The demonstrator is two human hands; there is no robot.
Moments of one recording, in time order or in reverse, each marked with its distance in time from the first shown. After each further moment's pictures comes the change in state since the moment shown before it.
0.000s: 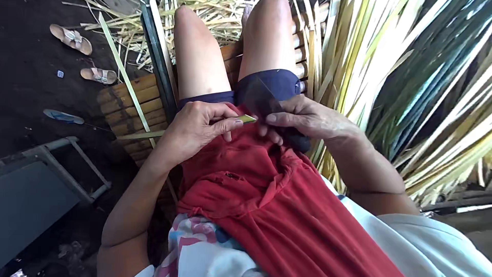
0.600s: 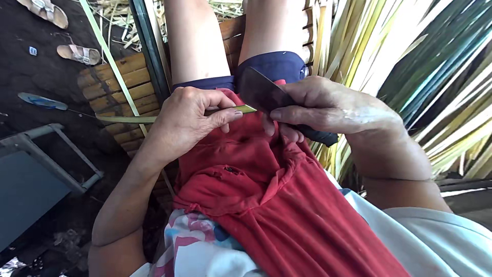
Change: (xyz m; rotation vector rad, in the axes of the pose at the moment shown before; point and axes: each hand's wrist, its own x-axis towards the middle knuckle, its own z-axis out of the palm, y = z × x) left_hand -0.005 -0.005 -0.005 0.066 0.053 0.020; right_hand 0.009 -0.040 0.006 -0.230 -0.107 0.028
